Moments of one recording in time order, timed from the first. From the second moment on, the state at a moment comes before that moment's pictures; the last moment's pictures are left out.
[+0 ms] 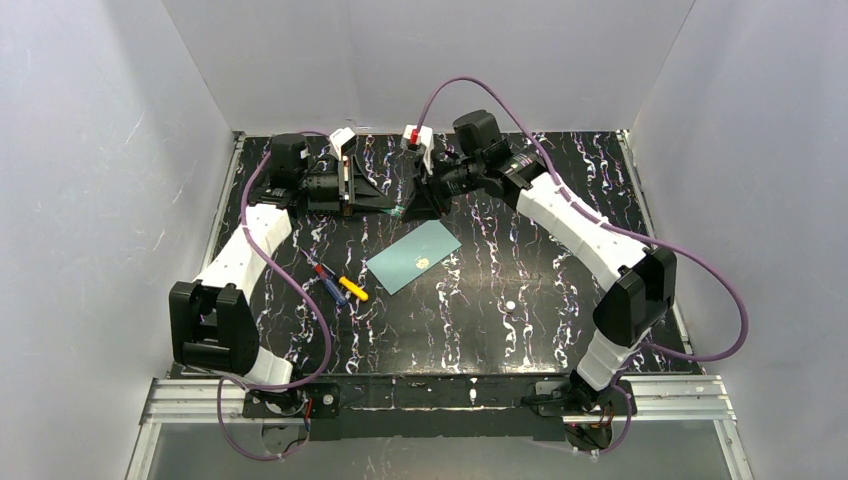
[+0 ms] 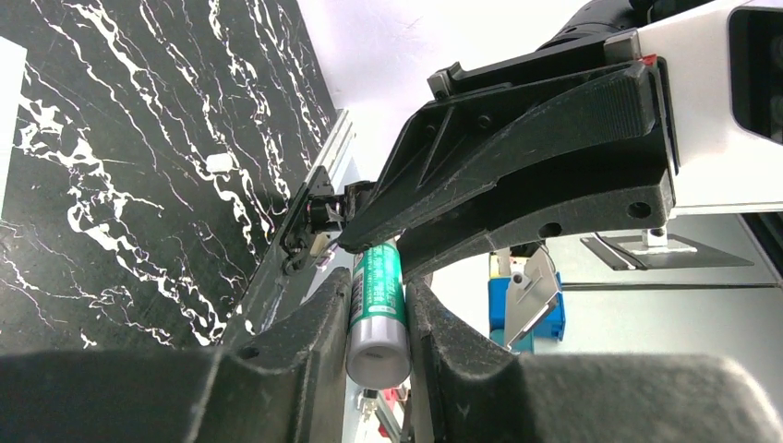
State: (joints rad) left arm -0.16 1.48 1.19 -0.20 1.26 -0.83; right arm 0.70 1.70 1.71 -0.61 -0.81 -0.20
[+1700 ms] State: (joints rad) left arm -0.13 1.26 1.14 -0.52 0.55 -0.41; right arm 0.60 1.54 0.95 -0.78 0.07 0.51
